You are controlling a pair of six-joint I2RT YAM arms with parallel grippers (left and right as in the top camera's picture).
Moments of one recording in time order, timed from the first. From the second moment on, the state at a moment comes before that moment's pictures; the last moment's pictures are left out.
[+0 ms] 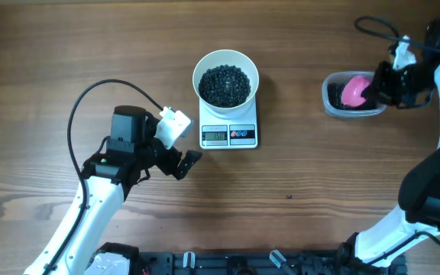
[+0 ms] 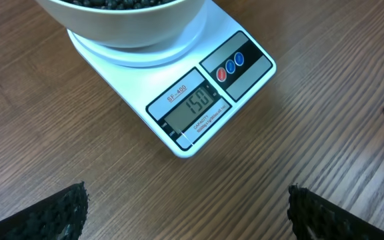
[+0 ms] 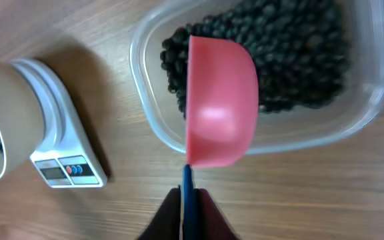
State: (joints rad) left arm -0.19 1.19 0.67 -0.42 0.47 0.40; right arm -0.32 1.89 1.65 -1.26 -0.41 0.01
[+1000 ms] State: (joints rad) left arm -0.19 1.19 0.67 -0.42 0.47 0.40; right arm -0.42 1.24 1.71 -1.50 -0.28 0.15
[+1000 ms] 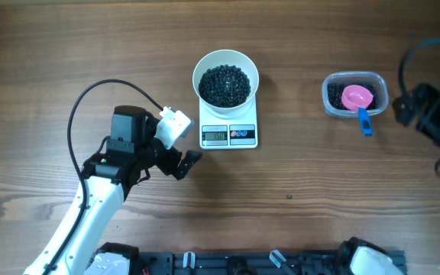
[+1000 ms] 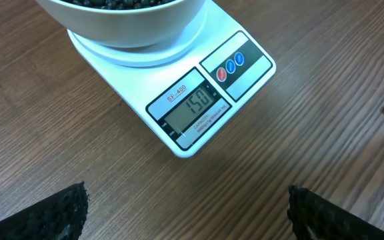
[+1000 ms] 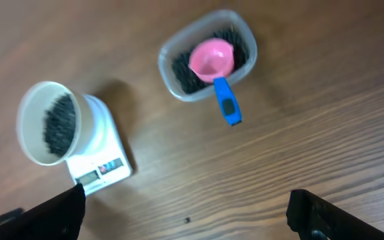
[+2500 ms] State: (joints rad) left arm -0.19 1.19 0.67 -0.42 0.47 0.40; right arm -0.15 0.18 0.42 -0.08 -0.20 0.06
